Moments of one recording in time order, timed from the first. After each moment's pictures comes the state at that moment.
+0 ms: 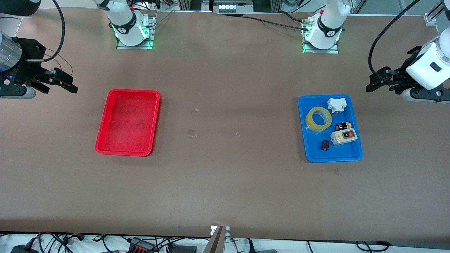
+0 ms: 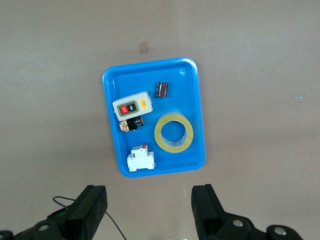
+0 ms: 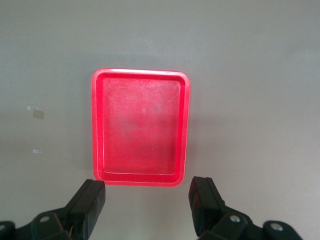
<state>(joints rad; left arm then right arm) -0.03 0.07 -0.04 -1.51 -0.01 1.48 -0.01 0.00 0.00 0.05 -1.65 -0.02 1.61 0.06</state>
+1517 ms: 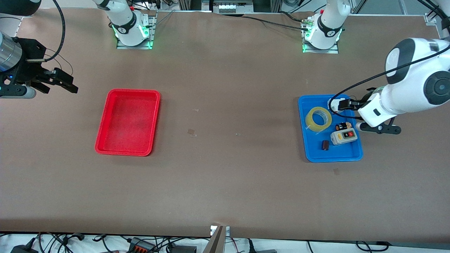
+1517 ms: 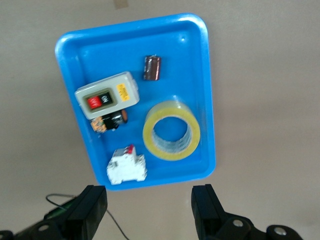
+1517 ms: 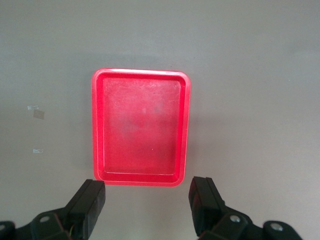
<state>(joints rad) -0.03 0.19 -0.05 -1.81 -0.03 1.76 0.00 0.00 0.00 0.05 -1.65 -0.02 1.61 0.06</state>
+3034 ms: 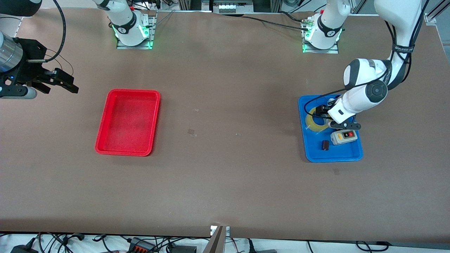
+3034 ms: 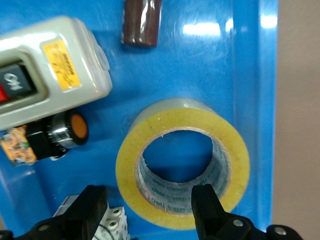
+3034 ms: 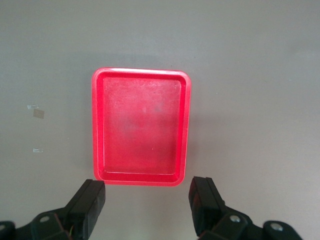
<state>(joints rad) -0.03 0.27 -0.05 -2.31 -0.04 2.40 0.00 0.00 0.01 0.05 -1.65 -0.02 1.61 0.06</state>
